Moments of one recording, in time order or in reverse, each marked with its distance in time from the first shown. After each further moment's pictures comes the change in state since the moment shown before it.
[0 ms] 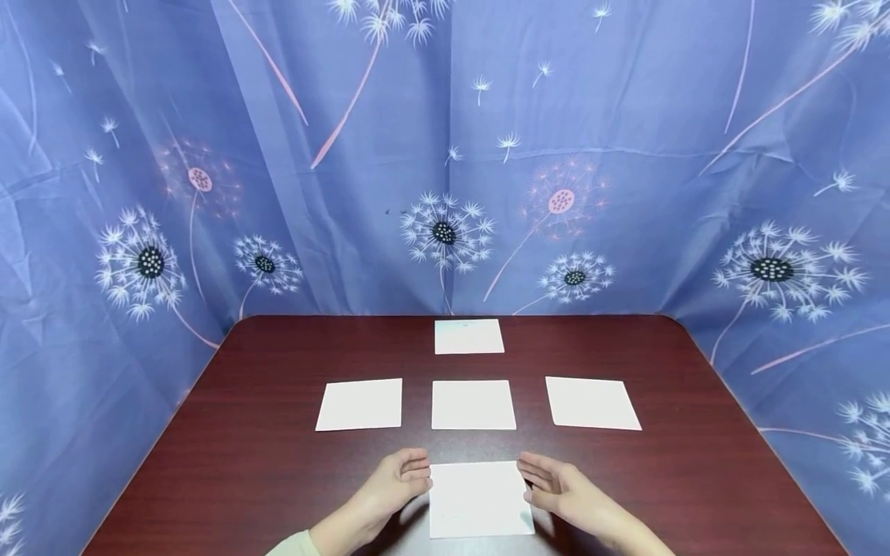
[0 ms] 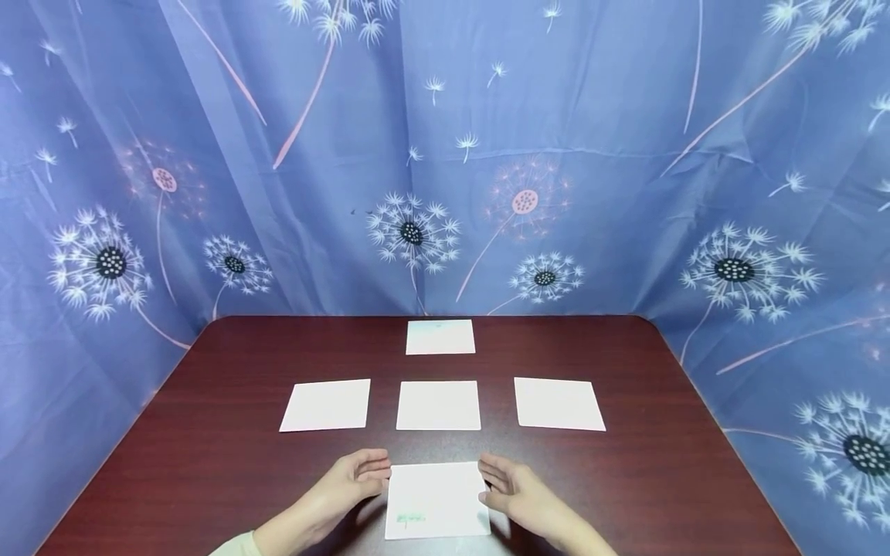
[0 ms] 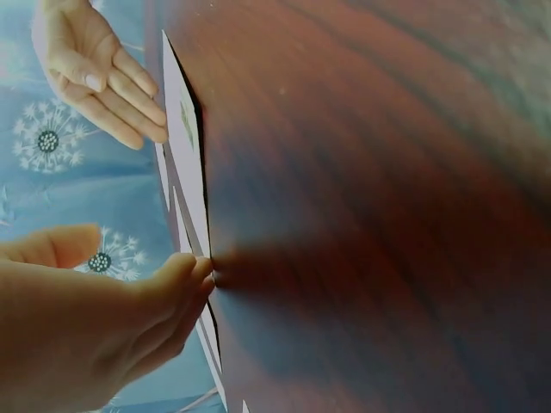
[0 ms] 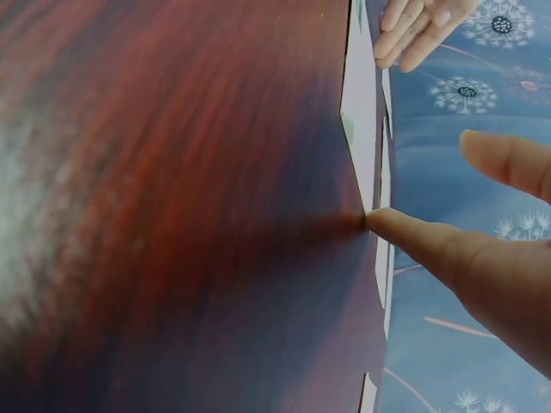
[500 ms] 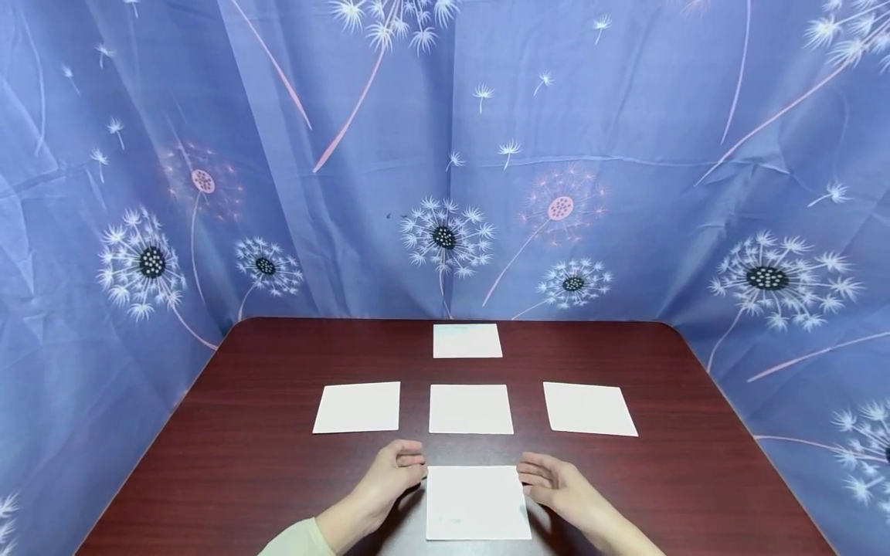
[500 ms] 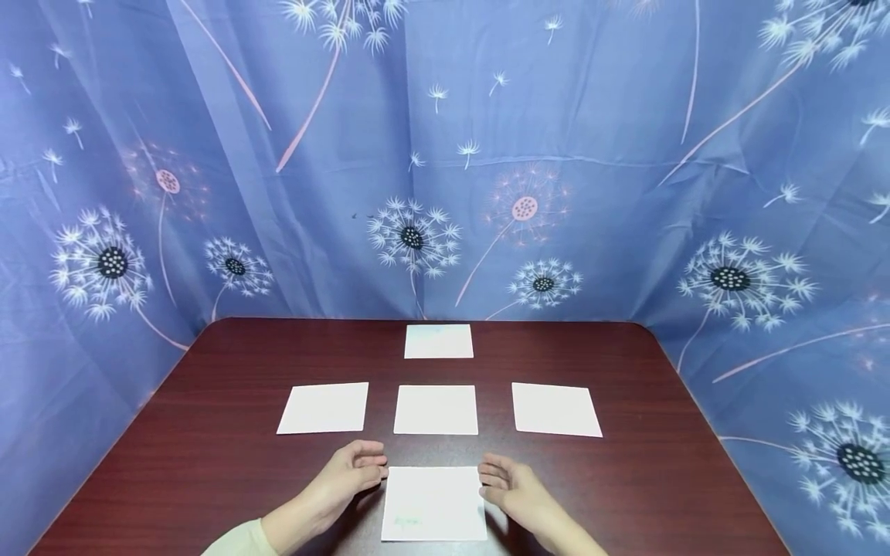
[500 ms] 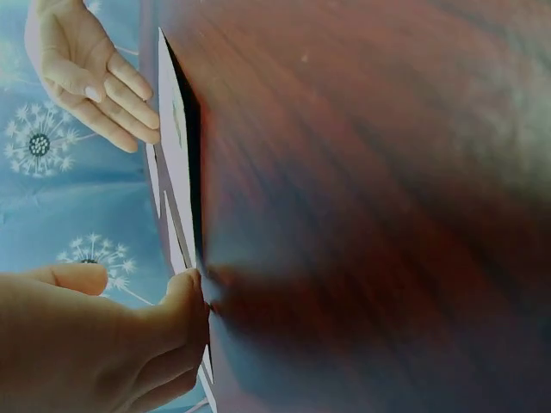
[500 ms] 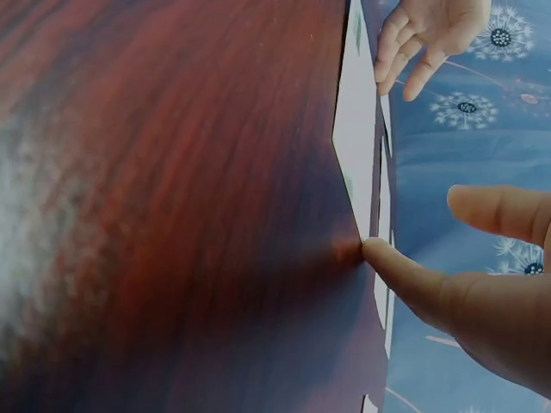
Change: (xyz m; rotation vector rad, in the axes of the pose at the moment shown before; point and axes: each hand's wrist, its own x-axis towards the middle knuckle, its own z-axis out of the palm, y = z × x) left_hand 0.013 -0.001 -0.002 -0.035 0.105 -0.027; right_hand 0.003 -0.003 0.004 0.018 0.152 0.073
